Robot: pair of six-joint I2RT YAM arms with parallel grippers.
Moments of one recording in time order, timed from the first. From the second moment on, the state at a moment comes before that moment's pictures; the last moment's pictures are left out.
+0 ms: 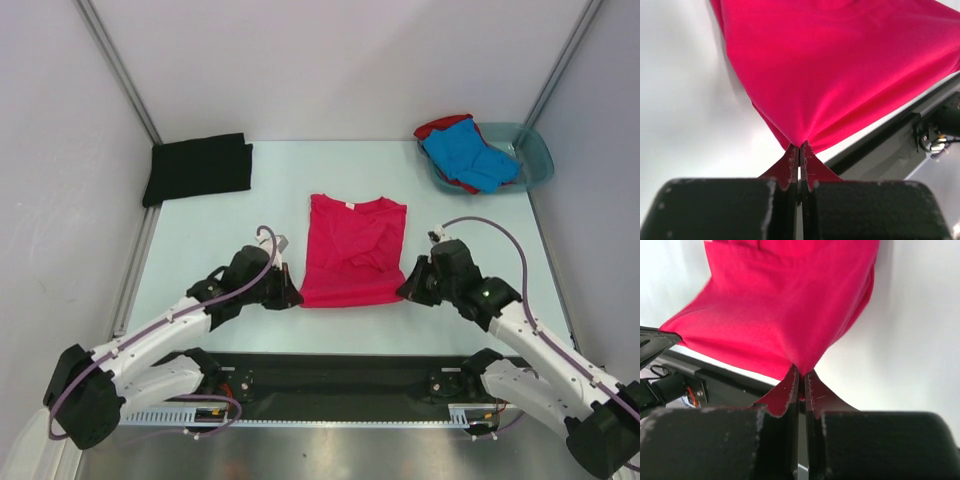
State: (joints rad) left arm -0.67 0.96 0.54 -0.31 0.20 -0.63; right arm 0.55 0.83 0.62 -0.58 -0.10 0.76
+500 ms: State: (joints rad) left arm -0.51 1.42 0.97 -0.29 0.20 -0.47; right arm 0.32 1.23 0.81 -0.40 -0.22 0.56
